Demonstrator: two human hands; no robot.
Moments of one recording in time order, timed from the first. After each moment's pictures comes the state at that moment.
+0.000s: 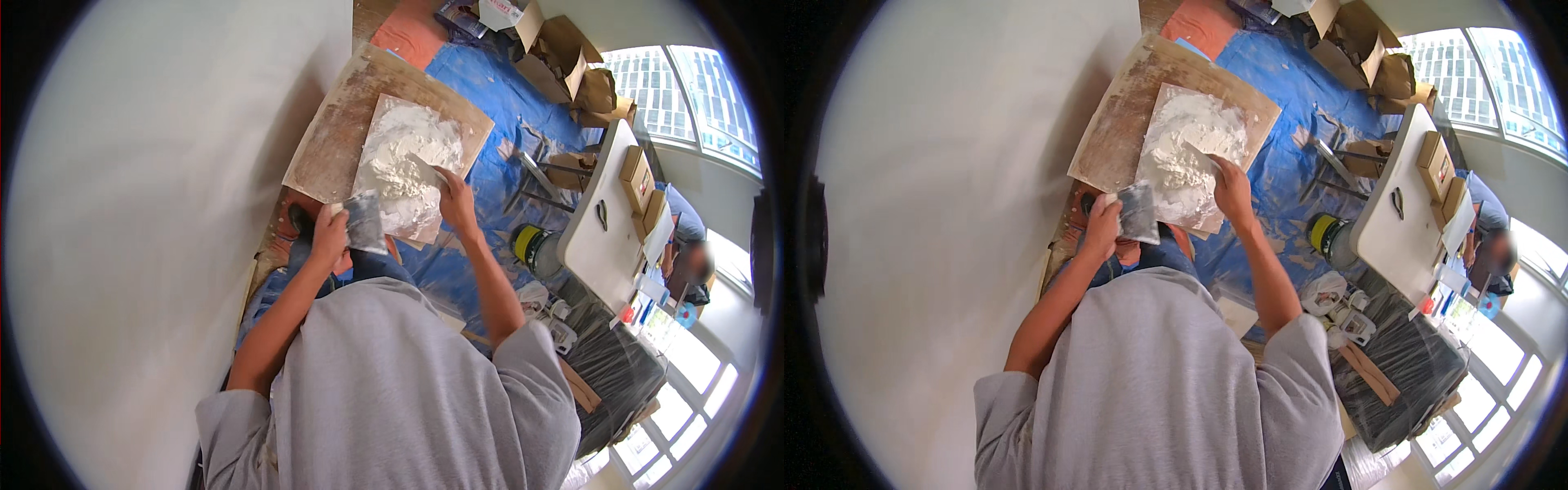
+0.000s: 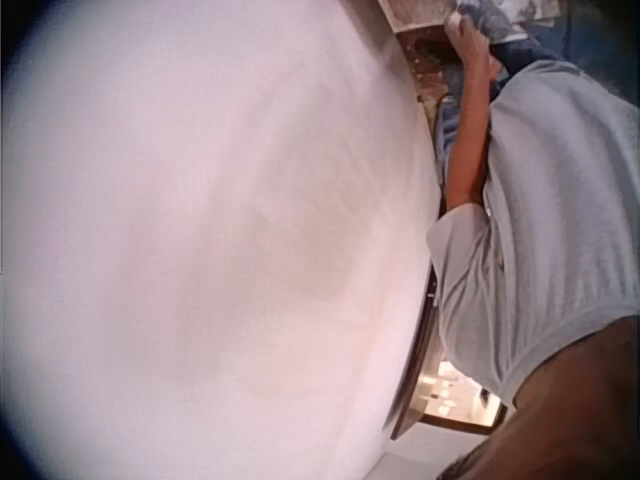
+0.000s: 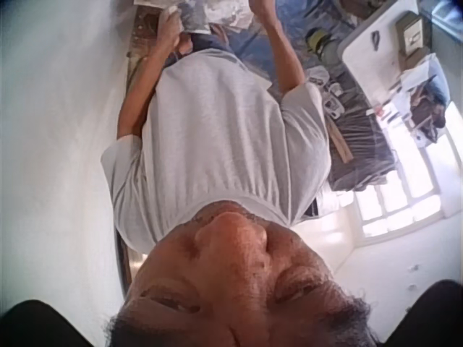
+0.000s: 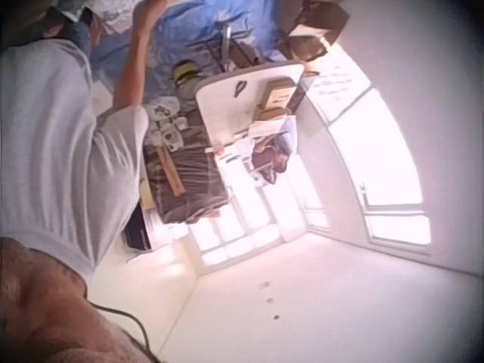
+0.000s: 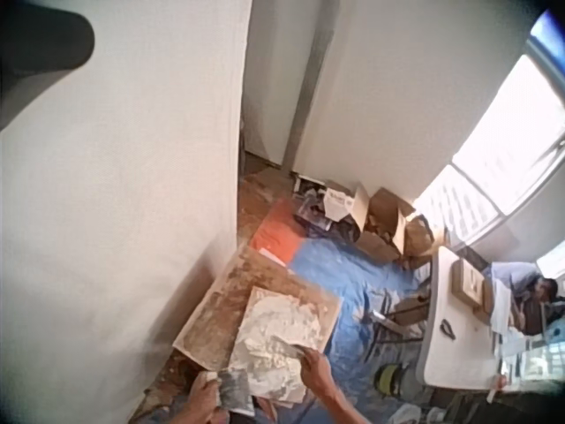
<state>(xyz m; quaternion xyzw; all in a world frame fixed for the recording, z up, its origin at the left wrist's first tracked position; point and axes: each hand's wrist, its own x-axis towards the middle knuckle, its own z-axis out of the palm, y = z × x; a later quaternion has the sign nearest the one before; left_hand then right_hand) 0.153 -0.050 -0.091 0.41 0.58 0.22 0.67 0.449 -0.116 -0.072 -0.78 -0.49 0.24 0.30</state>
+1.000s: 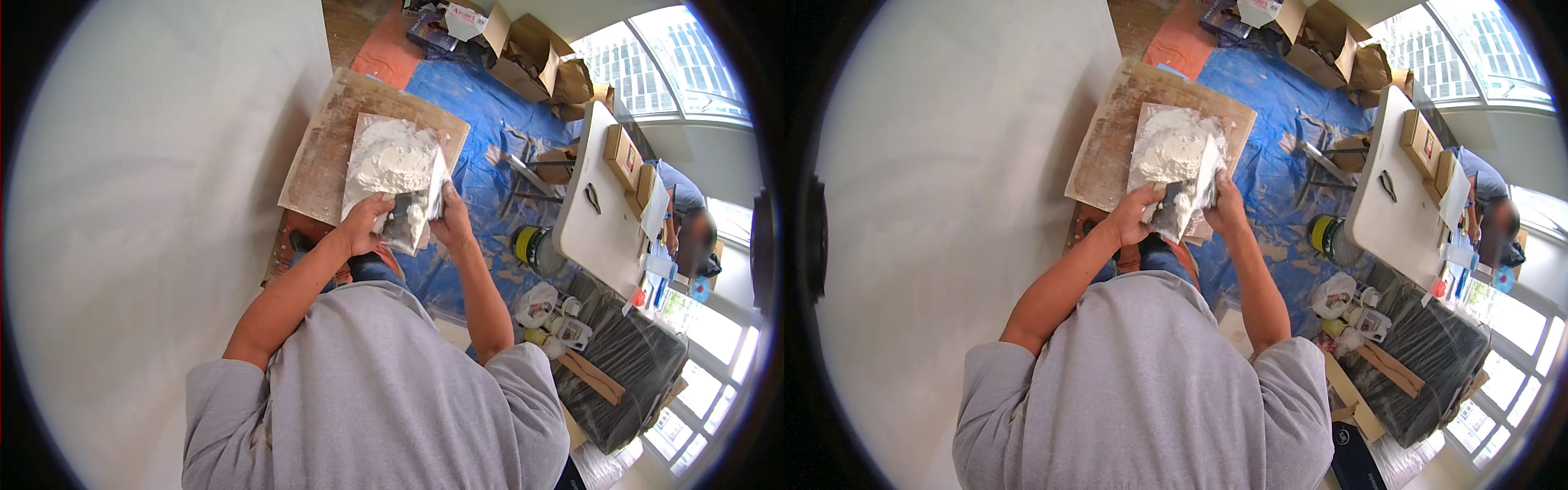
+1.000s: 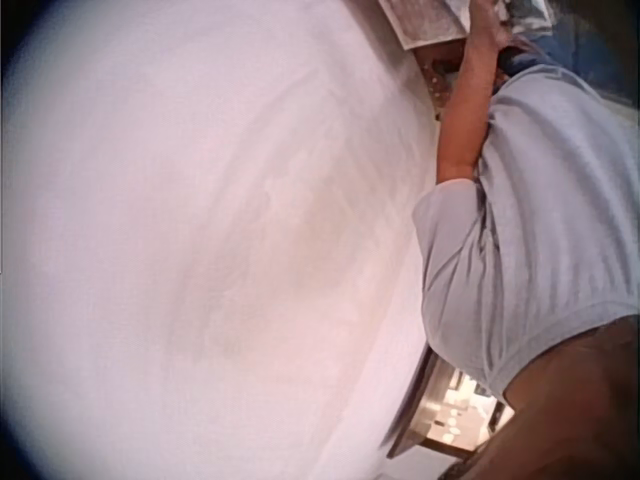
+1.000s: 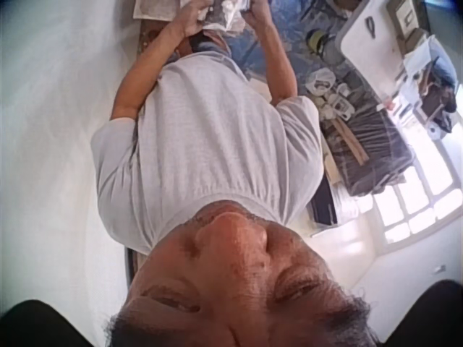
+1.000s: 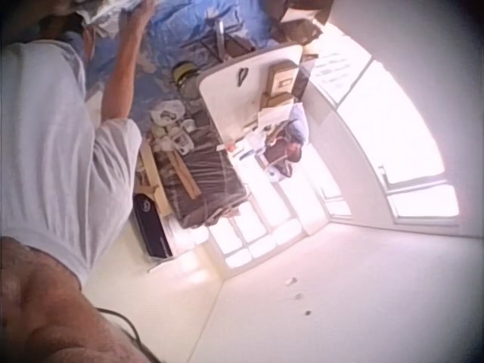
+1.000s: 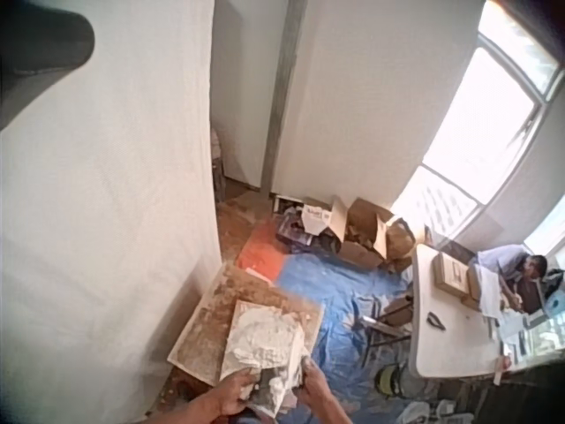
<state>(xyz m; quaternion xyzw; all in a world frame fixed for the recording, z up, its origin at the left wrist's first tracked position) 0.252 -0.035 0.000 0.14 0.33 0.03 0.93 0.437 -0.156 -0.042 -0.45 0.08 0.54 0.71</state>
